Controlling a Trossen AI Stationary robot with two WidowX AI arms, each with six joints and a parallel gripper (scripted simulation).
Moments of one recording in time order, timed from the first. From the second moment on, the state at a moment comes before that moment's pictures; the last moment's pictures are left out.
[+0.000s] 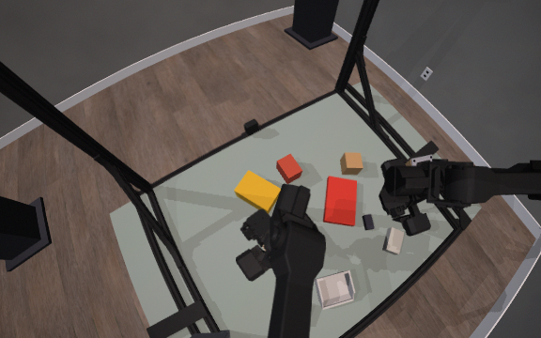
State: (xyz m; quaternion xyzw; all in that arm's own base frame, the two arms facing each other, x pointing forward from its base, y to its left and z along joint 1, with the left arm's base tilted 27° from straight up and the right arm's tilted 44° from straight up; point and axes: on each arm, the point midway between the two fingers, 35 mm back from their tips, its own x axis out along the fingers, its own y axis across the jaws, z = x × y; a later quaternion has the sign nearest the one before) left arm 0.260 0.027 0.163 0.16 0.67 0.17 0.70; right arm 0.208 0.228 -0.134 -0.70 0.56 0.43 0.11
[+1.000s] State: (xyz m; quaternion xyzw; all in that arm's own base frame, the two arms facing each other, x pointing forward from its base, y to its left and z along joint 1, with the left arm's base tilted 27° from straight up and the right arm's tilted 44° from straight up) left arm 0.260 0.027 0.163 0.16 0.67 0.17 0.70; right arm 0.237 0.248 -0.135 -0.68 0.31 0.63 -0.20
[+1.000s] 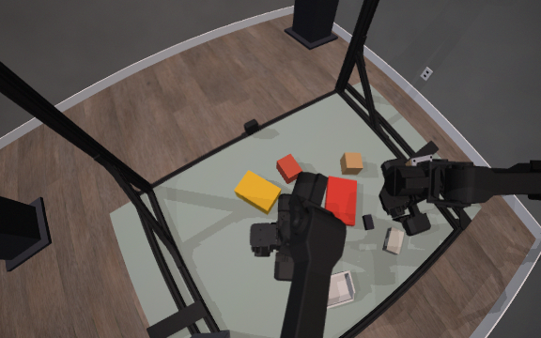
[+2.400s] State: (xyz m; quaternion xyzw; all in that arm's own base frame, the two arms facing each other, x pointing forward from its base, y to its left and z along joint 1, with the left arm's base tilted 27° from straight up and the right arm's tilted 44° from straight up) left arm 0.318 0.003 0.118 0.22 0.52 0.18 0.81; right arm 0.257 0.258 -0.139 -0.58 0.10 0.70 -0.41
